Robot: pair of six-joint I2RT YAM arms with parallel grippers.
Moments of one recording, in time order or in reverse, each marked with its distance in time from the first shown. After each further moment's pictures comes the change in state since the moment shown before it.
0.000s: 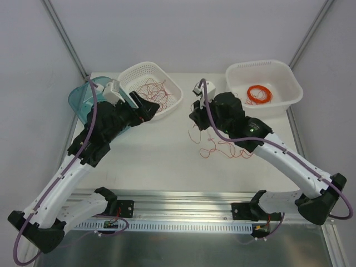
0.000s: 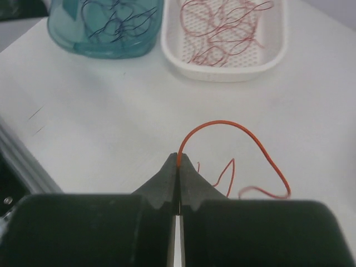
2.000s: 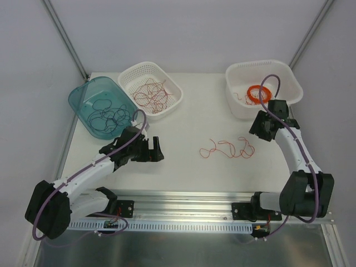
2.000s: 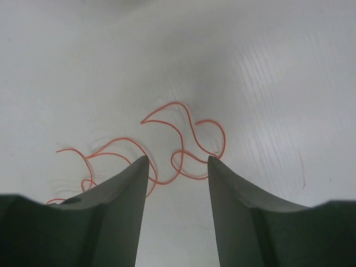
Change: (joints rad) left arm -0.001 0.107 -0.523 0.006 0.180 0.266; right arm -0.895 0.043 -0.238 -0.248 0.033 0.271
